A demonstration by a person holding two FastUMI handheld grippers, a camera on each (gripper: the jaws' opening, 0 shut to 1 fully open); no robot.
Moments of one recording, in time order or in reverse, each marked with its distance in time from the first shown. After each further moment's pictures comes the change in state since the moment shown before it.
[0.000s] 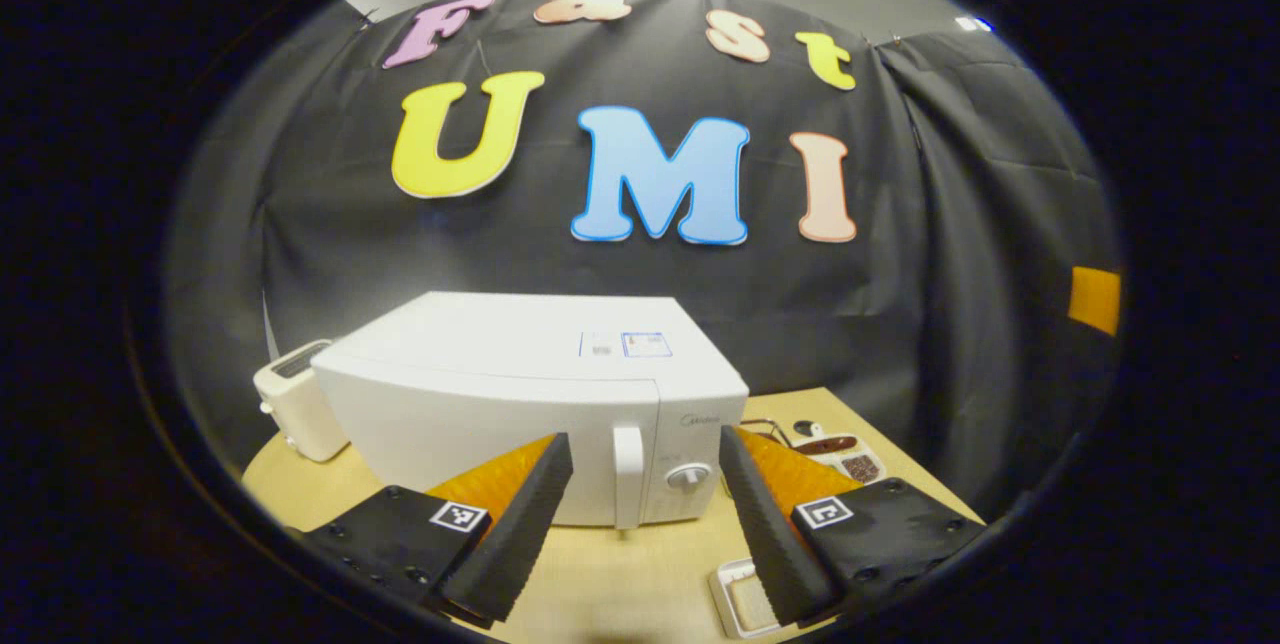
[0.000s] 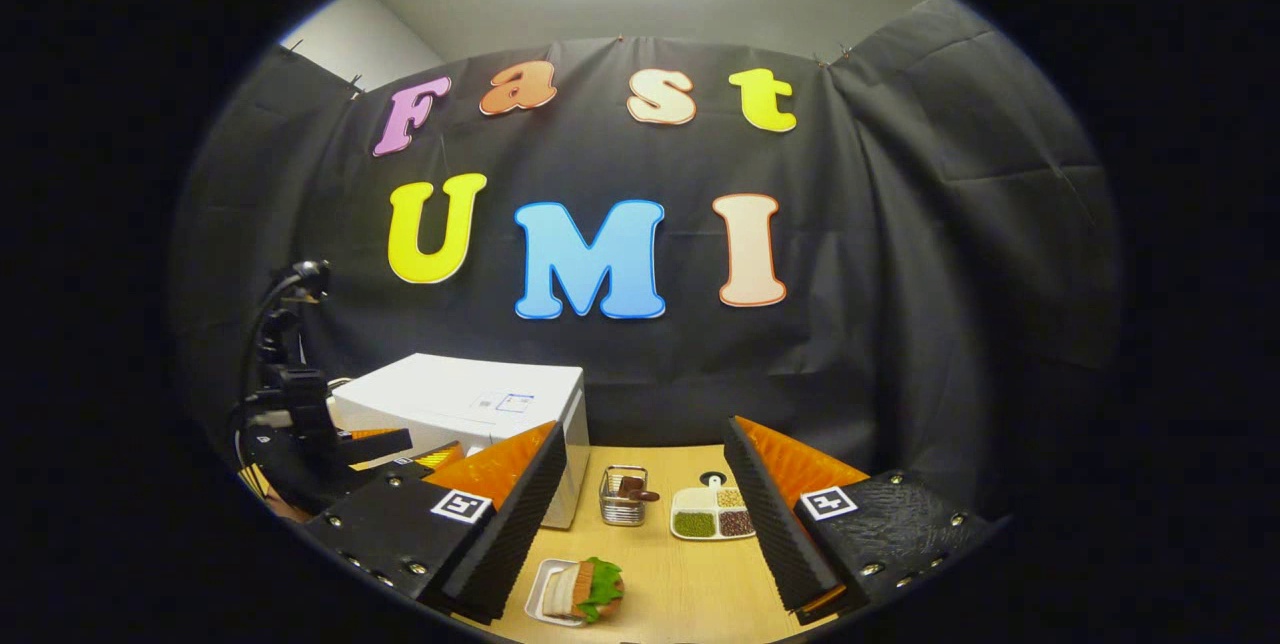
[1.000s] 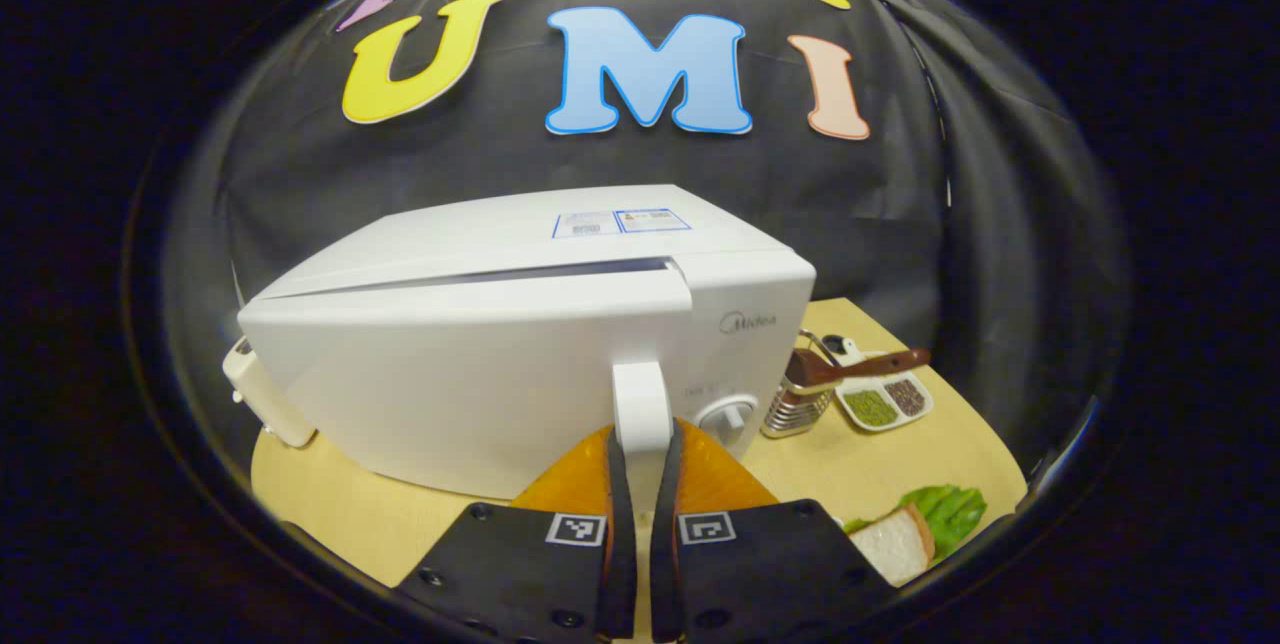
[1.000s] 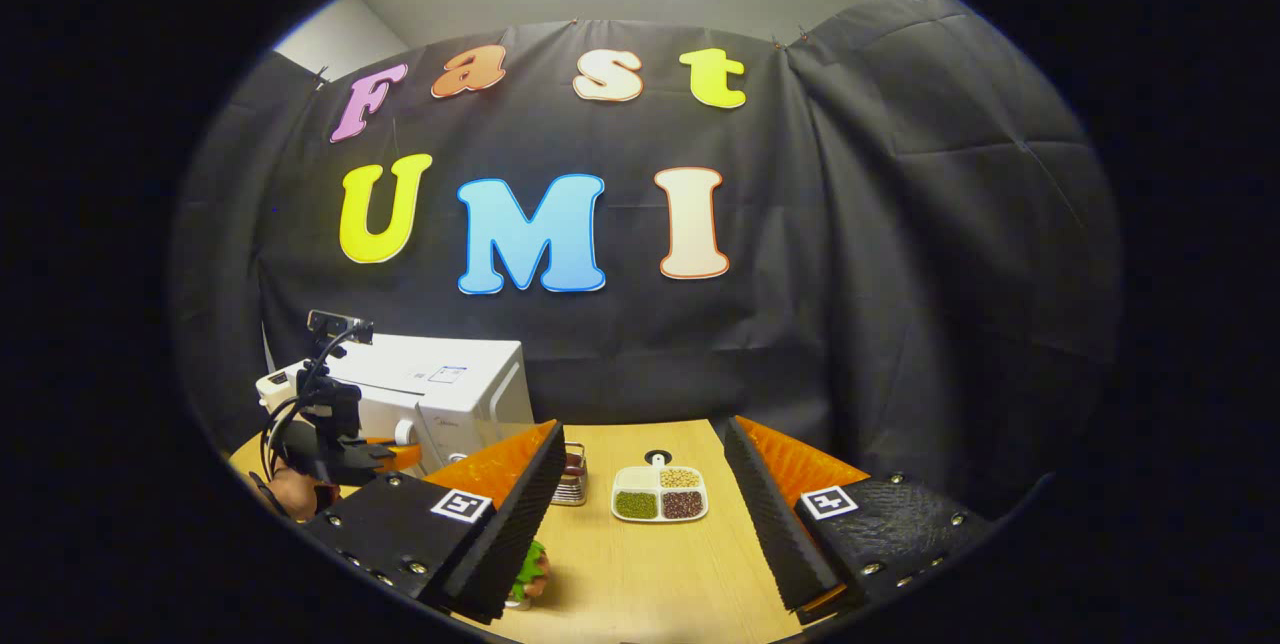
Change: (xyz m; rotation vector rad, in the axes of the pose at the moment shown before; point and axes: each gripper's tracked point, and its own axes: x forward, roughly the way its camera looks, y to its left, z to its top) left arm 0.036 0.008 -0.073 0.111 0.202 -0.069; right arm -0.005 -0.044 -0.017 0.034 0.013 -0.103
